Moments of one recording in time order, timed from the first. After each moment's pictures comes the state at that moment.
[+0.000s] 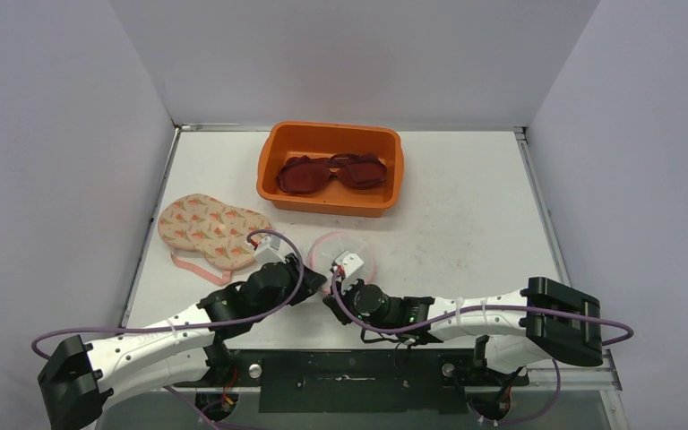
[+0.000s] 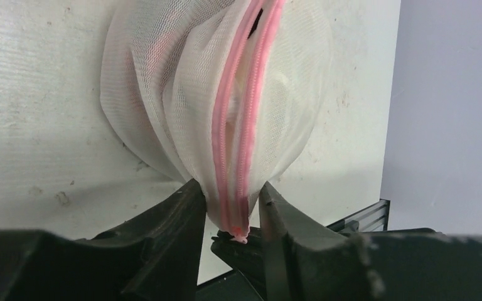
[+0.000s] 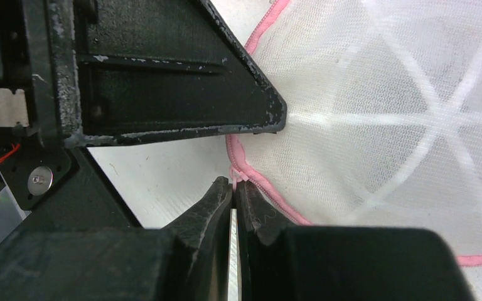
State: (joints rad) left arm -0.99 0.83 0.41 -0.14 -0.33 -1.22; right arm 1.31 1.36 0.55 0.36 0.32 0.41
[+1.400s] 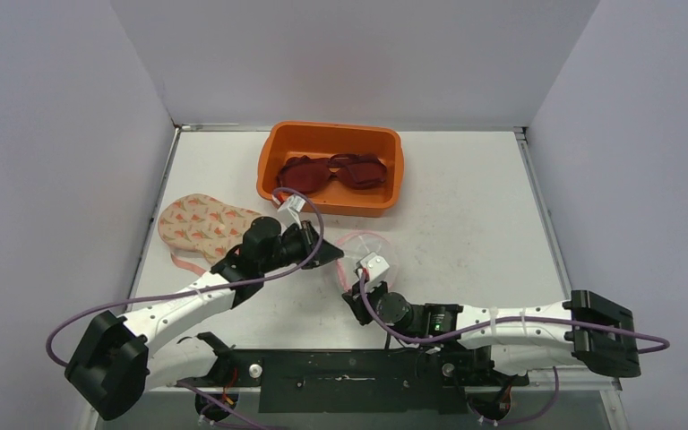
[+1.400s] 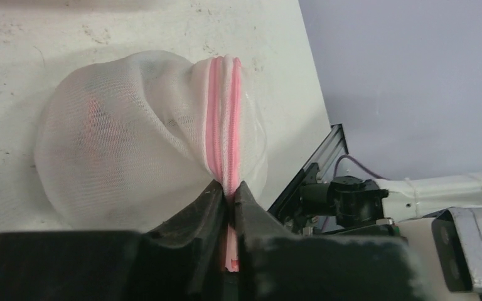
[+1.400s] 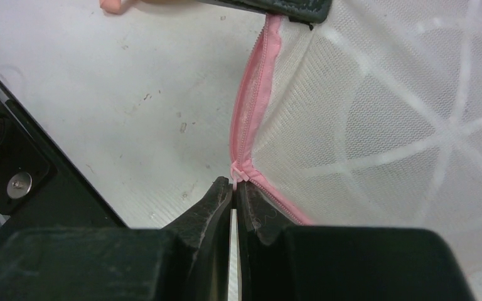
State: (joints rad) left arm -0.67 1.12 0.57 0.22 0.32 -0.89; right arm 1.35 1.11 0.46 0.24 0.49 0.41
